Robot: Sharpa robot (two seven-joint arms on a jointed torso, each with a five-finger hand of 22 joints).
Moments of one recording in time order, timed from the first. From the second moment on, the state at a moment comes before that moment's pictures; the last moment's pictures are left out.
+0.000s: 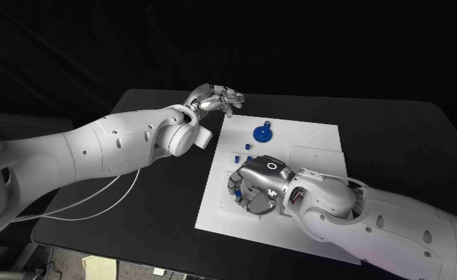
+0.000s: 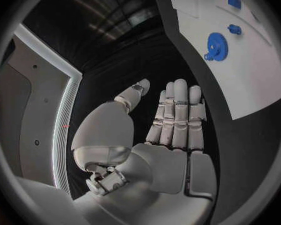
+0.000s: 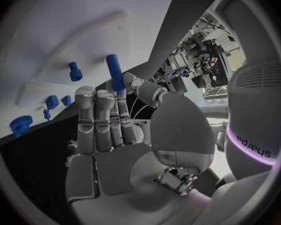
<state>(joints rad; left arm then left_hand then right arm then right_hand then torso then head) 1.28 -0.70 -0.12 1.26 -0.26 -0.30 0.34 0.98 -0.07 0.49 -0.21 0.22 0.81 0.17 0.34 0.41 1.01 0.10 0.54 0.14 1.00 -0.01 1.02 0.45 0.04 0.81 -0.09 0.79 1.22 1.08 -0.59 -0.10 1.61 -1.74 -0.30 0.00 1.18 -0.20 0.87 -0.22 0.05 1.05 0.10 0.35 0.58 1.23 0.04 0.27 0.31 1.31 -0.07 0.90 1.13 0.15 1.27 -0.06 0.87 1.31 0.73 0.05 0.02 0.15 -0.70</state>
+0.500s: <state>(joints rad) 1.28 -0.70 -0.12 1.26 -0.26 -0.30 0.34 0.98 -0.07 0.49 -0.21 0.22 0.81 0.18 0.34 0.41 1.01 0.10 0.54 0.14 1.00 -0.01 1.02 0.45 0.04 0.81 -0.09 0.79 1.22 1.08 -0.59 -0.10 1.60 -1.77 -0.33 -0.01 1.18 -0.20 0.87 -0.22 0.05 1.05 0.10 0.35 0.59 1.23 0.04 0.27 0.31 1.31 -0.08 0.90 1.13 0.15 1.27 -0.07 0.87 1.31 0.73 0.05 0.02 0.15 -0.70</state>
